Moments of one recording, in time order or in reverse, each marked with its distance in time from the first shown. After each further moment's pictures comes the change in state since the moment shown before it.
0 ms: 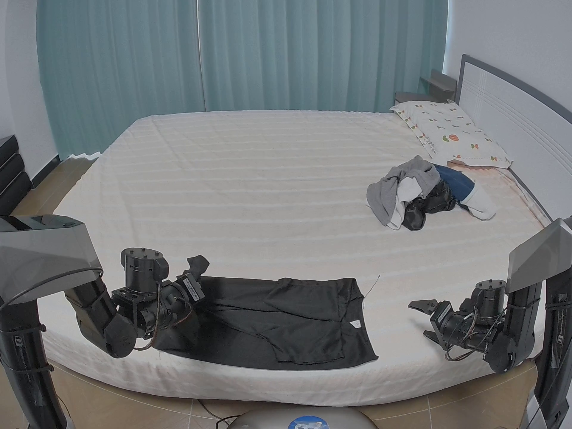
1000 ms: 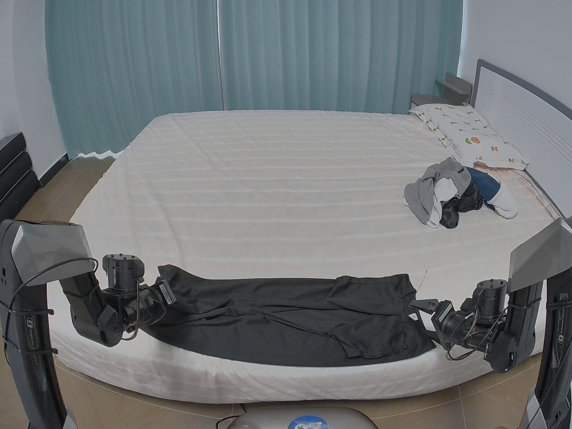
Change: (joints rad) left arm 0.220 0.139 -0.048 -0.015 -0.040 0.220; right arm -0.002 -0.003 0.002 0.000 0.003 0.001
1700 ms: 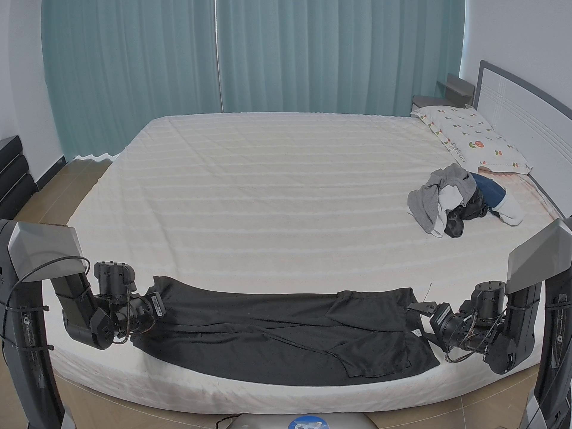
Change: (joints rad) left arm 0.060 0.001 0.054 0.027 -0.014 0.144; right arm 0.007 0.004 0.005 -0.001 -0.001 0.000
